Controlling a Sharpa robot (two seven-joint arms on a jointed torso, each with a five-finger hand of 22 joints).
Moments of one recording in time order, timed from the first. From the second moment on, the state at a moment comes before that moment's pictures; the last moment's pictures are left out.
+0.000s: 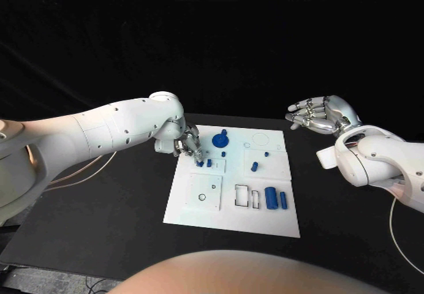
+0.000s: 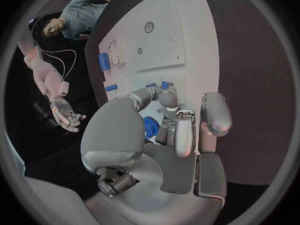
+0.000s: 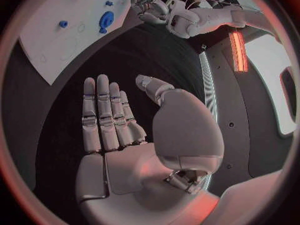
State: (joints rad) left arm 1.25 -0.61 -0.07 1.11 -0.91 0.47 -0.58; left_hand 1.14 -0.11 0.63 0.00 0.42 0.93 0.07 0.47 0.59 1.33 -0.01 0.98 0.73 1.47 -0.06 1.54 1.31 0.08 1.42 0.04 1.18 1.31; right arm 1.26 -0.83 -0.16 1.49 -0.57 -0.58 0.16; right_hand 1.16 -0.22 0.54 0.01 0.30 0.86 0.20 0.27 0.32 1.03 0.14 0.32 0.14 1.09 0.09 0.38 0.47 0.17 0.99 0.20 0.11 0.53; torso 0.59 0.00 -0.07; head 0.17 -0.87
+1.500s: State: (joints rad) left arm 1.22 -0.73 -0.07 1.29 -0.86 0.18 -0.56; left_hand 1.09 -0.17 0.63 0.00 0.82 0.95 0.09 0.58 0.59 1.39 -0.04 0.96 0.74 1.47 -0.08 1.55 1.31 0.08 1.43 0.03 1.21 1.31; right arm 1.26 -0.83 -0.16 1.49 -0.57 -0.58 0.16; right_hand 1.16 -0.23 0.53 0.00 0.30 0.86 0.20 0.27 0.32 1.03 0.14 0.32 0.14 1.09 0.09 0.37 0.47 0.17 0.99 0.20 0.11 0.53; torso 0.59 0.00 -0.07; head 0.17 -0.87
